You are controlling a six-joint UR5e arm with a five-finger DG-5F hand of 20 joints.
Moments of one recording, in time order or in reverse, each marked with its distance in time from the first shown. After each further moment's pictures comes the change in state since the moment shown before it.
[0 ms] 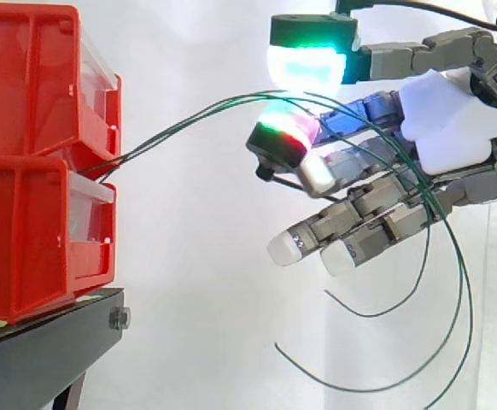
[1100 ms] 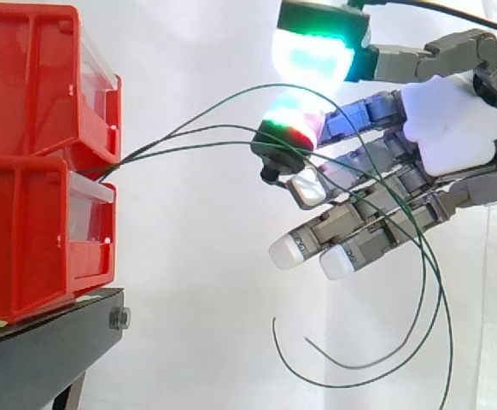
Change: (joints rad) arm 0.008 0.000 -0.003 0.001 0.006 -0.020
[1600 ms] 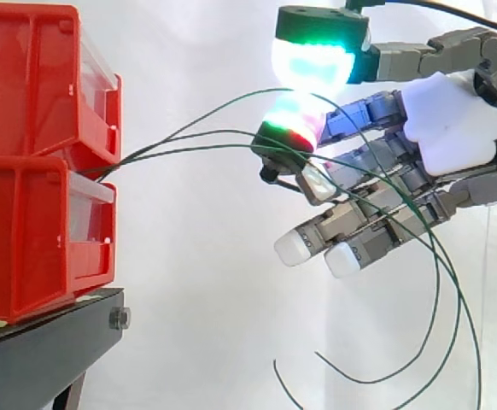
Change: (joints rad) arm 0.001 0.000 0.000 0.000 0.002 0.000
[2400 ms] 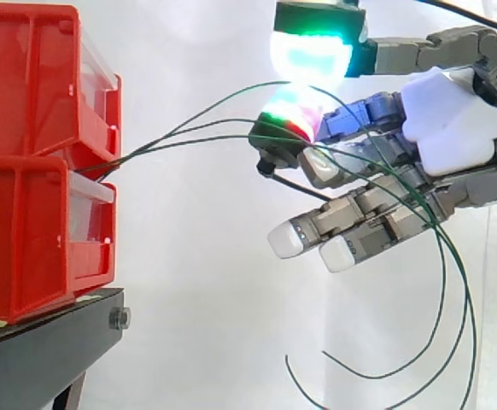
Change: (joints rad) arm 0.000 0.000 -0.007 0.010 0.001 0.087
